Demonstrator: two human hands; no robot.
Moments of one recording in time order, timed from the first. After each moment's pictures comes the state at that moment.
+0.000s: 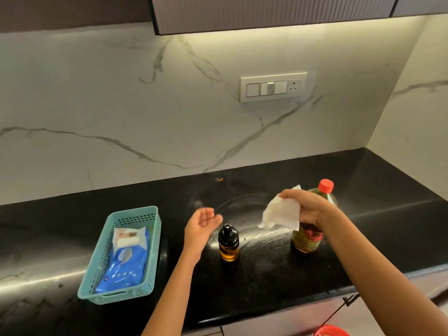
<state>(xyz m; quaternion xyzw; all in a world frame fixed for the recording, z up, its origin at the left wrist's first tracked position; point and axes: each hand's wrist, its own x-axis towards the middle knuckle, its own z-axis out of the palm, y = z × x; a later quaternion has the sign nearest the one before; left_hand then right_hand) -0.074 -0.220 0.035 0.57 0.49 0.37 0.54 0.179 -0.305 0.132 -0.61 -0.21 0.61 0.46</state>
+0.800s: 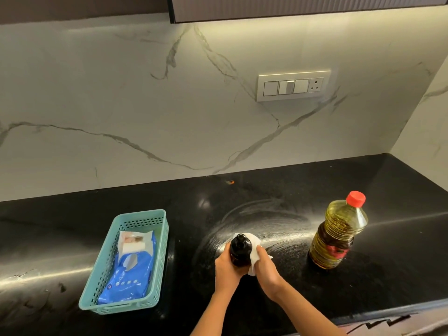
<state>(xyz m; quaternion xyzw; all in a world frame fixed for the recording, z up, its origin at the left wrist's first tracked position) -0.044 -0.233 -0.082 0.64 0.53 0.32 0.45 0.063 -0.280 -0.056 -0.58 -0.21 0.61 0.49</state>
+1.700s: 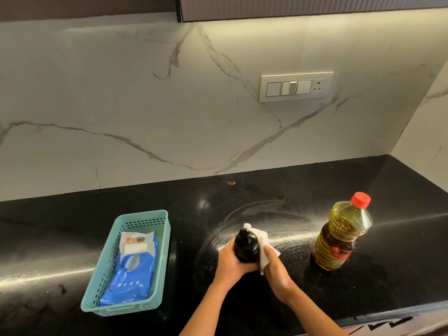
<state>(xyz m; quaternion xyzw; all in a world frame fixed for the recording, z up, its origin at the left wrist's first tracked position) -0.050 -0.226 -0.038 0.70 0.45 0.29 0.47 0.072 -0.287 -0.048 -0.54 -0.22 0.59 0.56</state>
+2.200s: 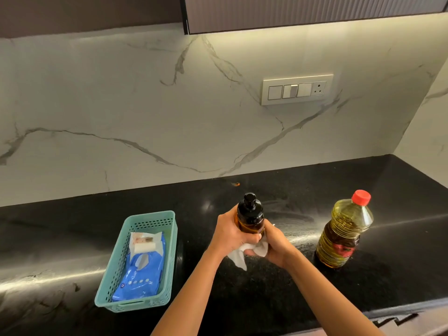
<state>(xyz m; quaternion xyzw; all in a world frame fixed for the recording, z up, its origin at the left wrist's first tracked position) -0.060 -0.201 0.056 0.75 0.40 0.30 0.44 0.073 -0.258 0.034 -0.47 -0.27 0.65 0.53</state>
